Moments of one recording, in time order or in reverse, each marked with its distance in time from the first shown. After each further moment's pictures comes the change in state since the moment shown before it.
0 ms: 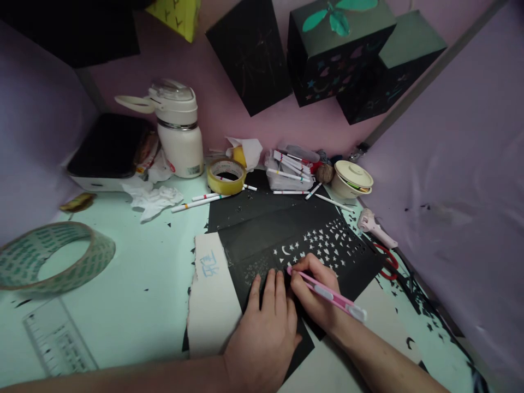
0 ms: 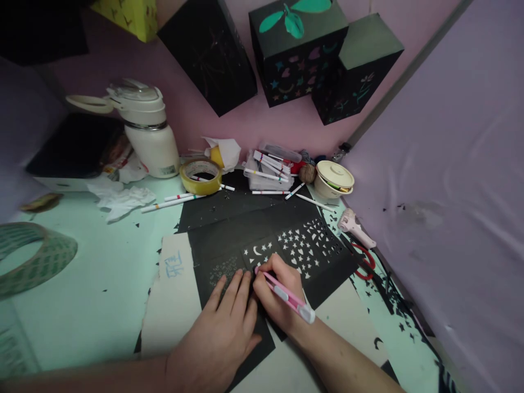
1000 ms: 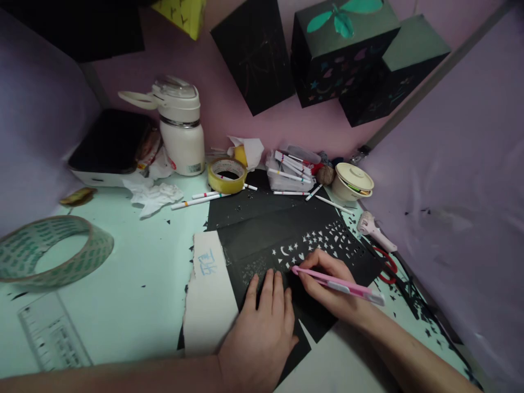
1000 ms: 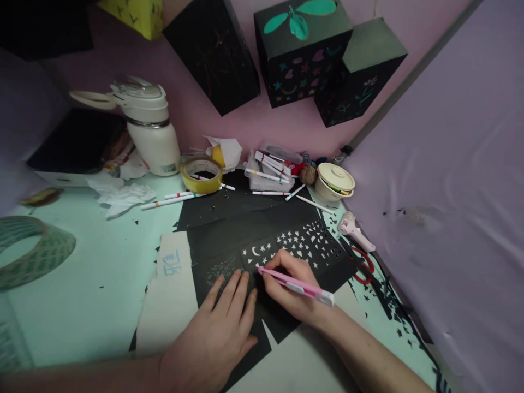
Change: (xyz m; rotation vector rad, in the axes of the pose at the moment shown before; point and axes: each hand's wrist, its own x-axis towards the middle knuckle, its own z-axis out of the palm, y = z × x) left_hand -0.001 0.000 -0.001 0.015 -0.004 0.000; right_hand 0.019 -0.006 -0.040 0.034 -0.241 -0.044
